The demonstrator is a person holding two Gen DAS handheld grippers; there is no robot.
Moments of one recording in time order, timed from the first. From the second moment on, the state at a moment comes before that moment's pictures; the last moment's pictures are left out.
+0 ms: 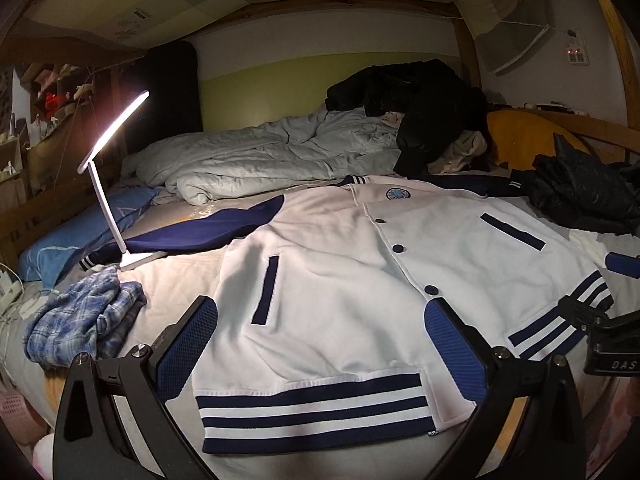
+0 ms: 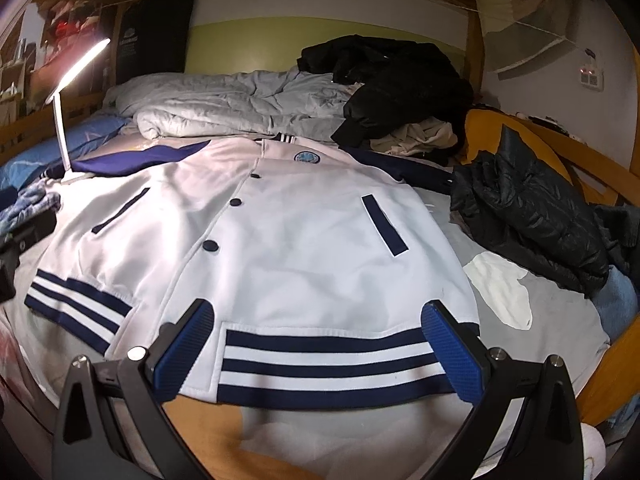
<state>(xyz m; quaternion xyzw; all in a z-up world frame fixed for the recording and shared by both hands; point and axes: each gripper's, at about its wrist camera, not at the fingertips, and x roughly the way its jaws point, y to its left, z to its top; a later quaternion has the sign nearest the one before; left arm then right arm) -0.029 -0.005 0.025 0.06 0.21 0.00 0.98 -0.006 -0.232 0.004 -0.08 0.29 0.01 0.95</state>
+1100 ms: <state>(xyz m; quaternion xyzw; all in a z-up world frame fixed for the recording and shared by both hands) -0.008 -0.041 -0.030 0.18 0.36 -0.13 0.90 0.000 -0.207 -0.061 -0.27 0.40 0.03 0.87</state>
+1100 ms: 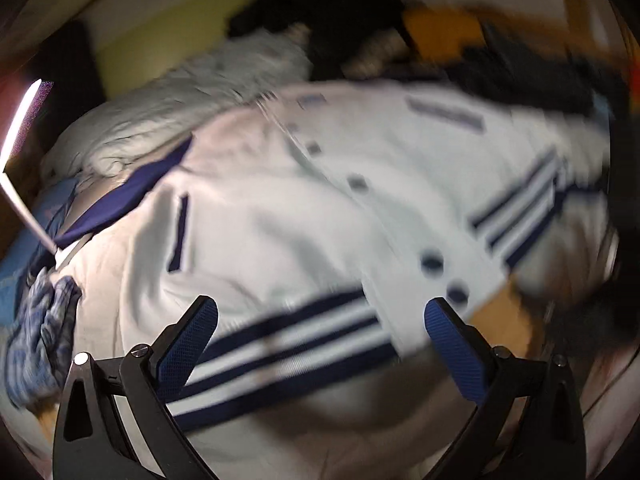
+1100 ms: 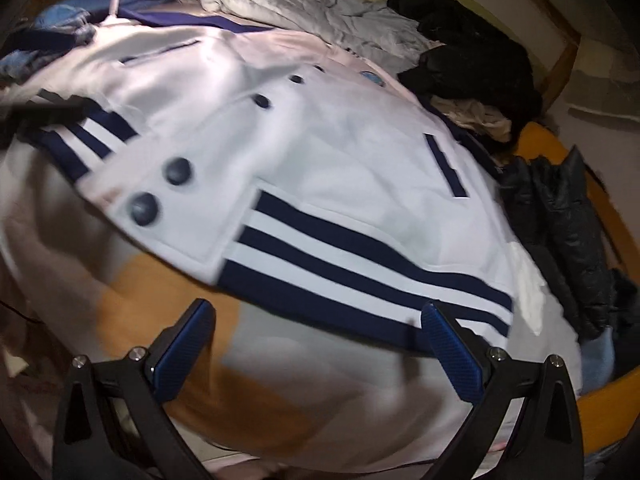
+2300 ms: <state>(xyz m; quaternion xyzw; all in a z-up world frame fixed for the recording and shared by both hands) 0.002 0.059 -0.004 0.03 0.32 0.12 0.94 -0.007 -0.281 0.012 -0.09 0.25 -0.10 0.96</state>
